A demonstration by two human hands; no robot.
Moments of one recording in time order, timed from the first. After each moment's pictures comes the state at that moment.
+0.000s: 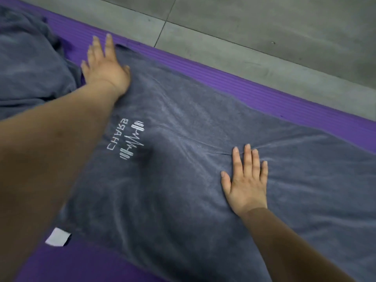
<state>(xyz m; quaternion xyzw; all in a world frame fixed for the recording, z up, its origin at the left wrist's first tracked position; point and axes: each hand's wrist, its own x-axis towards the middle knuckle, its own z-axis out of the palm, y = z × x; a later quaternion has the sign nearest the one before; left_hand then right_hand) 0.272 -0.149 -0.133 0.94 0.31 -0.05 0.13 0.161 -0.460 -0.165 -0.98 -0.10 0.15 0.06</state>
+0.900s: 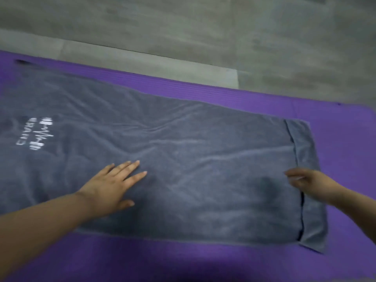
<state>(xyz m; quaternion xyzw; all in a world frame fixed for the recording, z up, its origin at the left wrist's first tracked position) 0.070 -0.391 -0.087 0.94 -0.25 -0.23 -0.07 0.103 -0.813 -0.022 -0.93 0.16 0.31 0.15</state>
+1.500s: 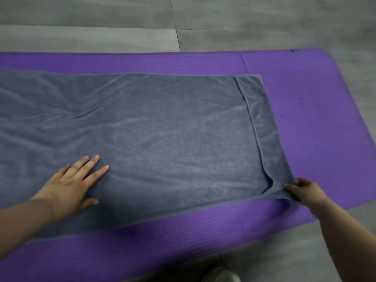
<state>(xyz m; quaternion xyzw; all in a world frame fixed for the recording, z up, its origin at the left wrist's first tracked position) 0.059 -0.440 -0.144 0.93 -0.30 -0.21 -0.04 -0.021 -0.951 -0.099 -0.81 0.49 0.20 0.26</state>
